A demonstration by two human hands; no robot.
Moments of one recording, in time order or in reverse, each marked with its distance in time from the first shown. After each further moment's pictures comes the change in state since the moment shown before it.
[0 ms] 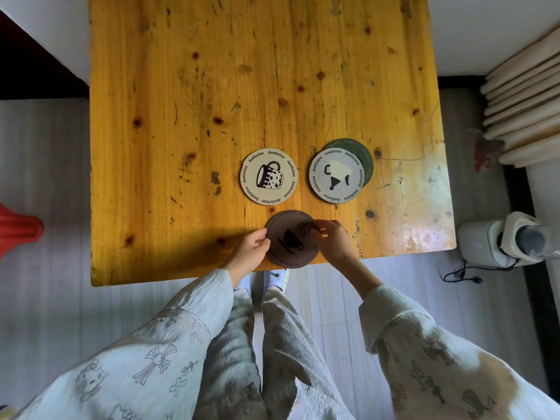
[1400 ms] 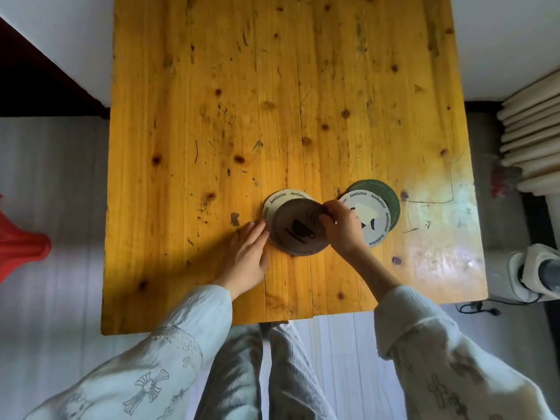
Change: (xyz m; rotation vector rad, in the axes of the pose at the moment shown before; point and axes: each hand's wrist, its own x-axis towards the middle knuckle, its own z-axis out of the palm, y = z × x) left_hand 0.061 0.014 -0.065 0.862 0.193 0.447; right_hand 0.079 -0.081 -0.018 0.040 0.210 -0.227
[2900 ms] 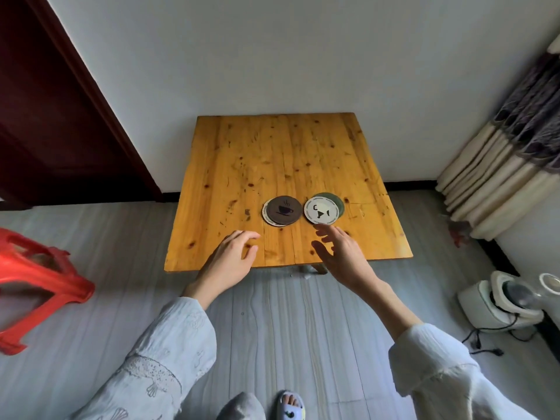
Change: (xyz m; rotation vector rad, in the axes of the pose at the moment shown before) left_hand -0.321 0.106 -0.039 -0.182 0.410 0.172; right_hand -0.356 0.008 -0.096 -0.122 0.202 -0.544
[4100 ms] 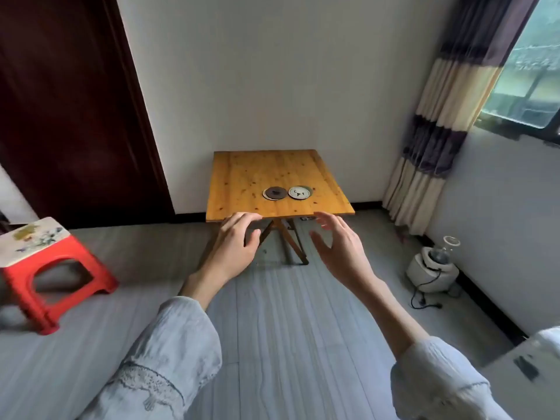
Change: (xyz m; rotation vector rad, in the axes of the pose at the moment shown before) left_hand -0.535 0.094 -0.055 0.032 0.331 0.317; right_hand -0.520 -0.233 -0.036 -0.021 0.365 -0.099
